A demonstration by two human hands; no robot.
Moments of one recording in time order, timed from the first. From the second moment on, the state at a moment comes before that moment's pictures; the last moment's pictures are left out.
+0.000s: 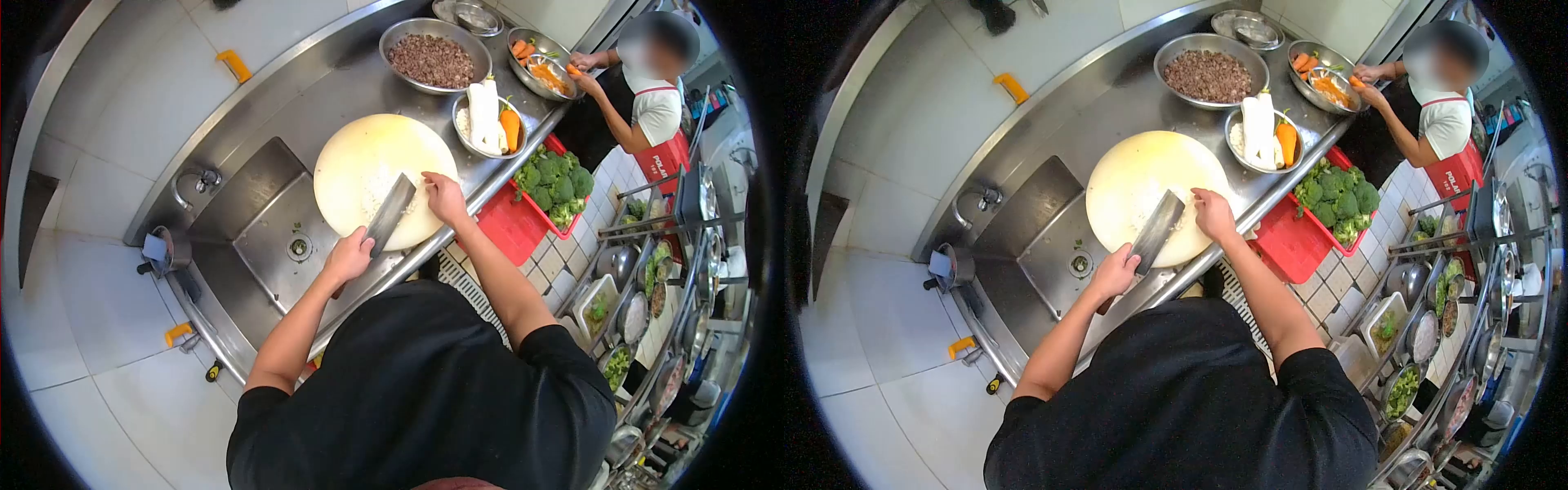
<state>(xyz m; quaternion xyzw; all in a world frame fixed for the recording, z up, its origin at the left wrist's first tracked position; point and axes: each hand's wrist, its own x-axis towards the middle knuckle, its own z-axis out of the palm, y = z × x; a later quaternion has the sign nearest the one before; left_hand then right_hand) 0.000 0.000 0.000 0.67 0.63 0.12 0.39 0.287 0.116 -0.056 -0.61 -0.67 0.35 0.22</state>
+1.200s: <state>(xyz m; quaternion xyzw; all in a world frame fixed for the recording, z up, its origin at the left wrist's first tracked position) 0.060 -0.021 0.047 0.59 0.72 0.13 0.34 0.289 0.104 -0.044 -0.58 -0.76 0.19 0.20</state>
